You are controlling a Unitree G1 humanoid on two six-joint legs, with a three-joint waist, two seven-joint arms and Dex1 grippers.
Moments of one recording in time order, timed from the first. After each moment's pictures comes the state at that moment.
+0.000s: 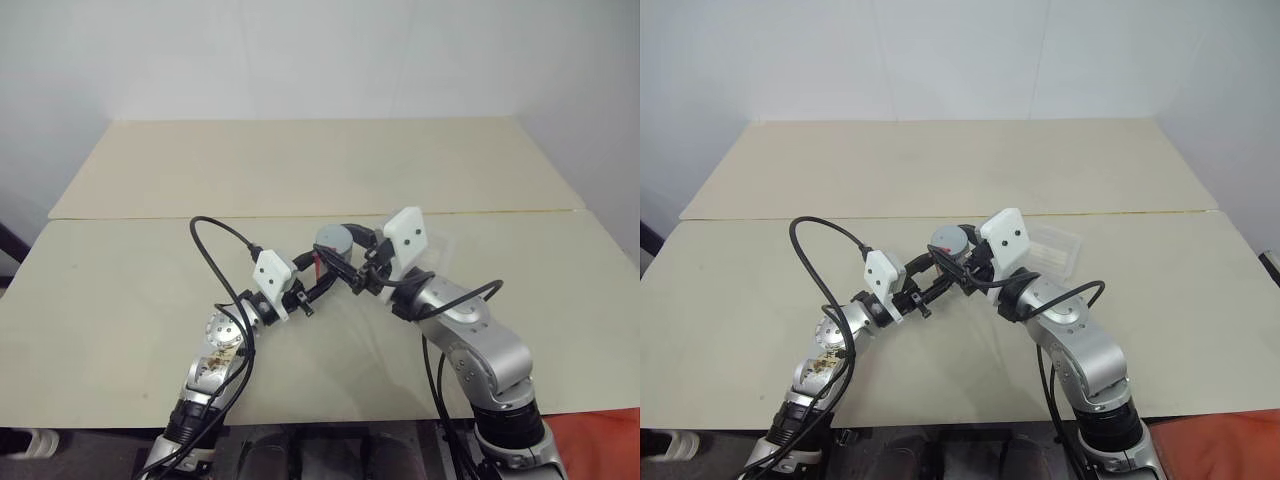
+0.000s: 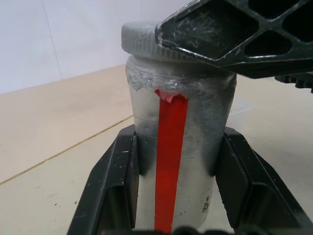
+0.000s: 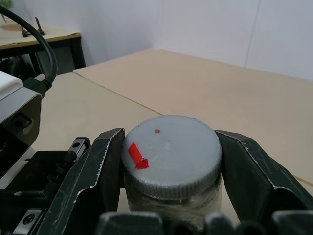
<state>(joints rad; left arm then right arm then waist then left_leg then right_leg) -0.27 0.22 -0.14 -0.05 -0.23 -0.01 -0.65 -0.38 -0.28 0.17 -0.53 0.36 0.66 0.35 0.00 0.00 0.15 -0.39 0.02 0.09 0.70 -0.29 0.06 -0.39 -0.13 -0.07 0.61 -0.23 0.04</state>
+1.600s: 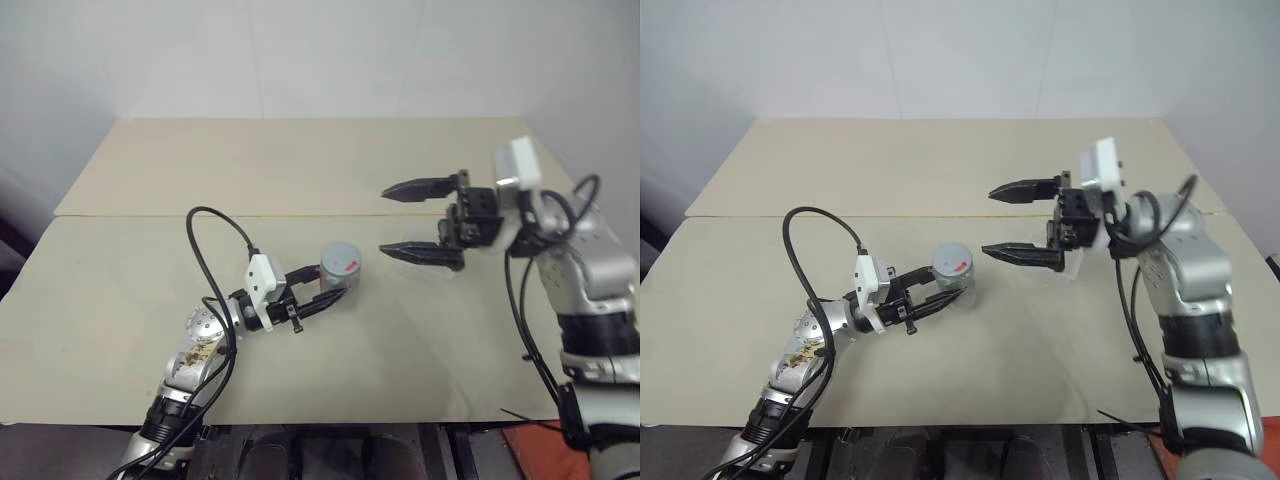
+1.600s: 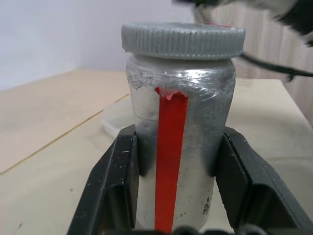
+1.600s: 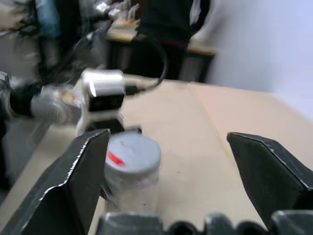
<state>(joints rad) -0.28 0.33 -0.13 -0.06 -0.38 0.03 -0.91 -0.63 -0.71 -0.07 -0.15 0.69 0.37 1.22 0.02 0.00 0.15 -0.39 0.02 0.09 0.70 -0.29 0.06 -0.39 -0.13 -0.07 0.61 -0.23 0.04</state>
